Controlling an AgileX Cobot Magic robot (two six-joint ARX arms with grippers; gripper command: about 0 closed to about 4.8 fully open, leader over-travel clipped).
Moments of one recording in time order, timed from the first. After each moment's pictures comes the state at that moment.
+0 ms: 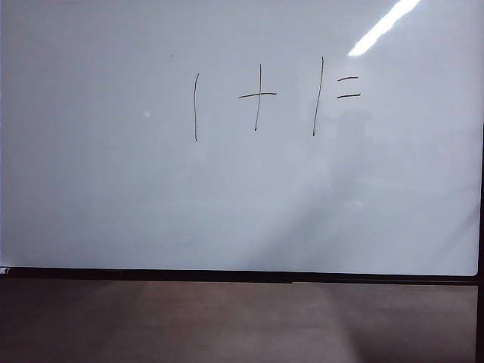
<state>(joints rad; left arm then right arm) 0.03 0.00 0.01 0.05 0.05 0.00 0.17 0.00 0.01 0.01 0.16 -0.01</state>
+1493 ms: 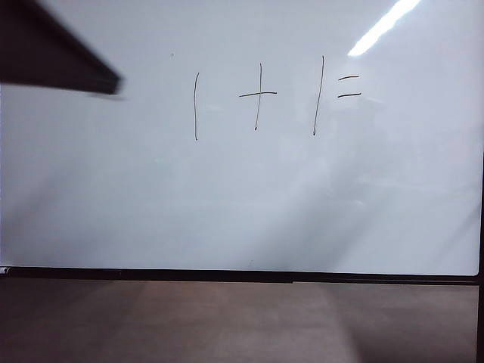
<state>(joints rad) -1.01 0.57 0.39 -0.20 -0.01 0.00 0.17 0.00 0.07 0.03 0.40 0.17</state>
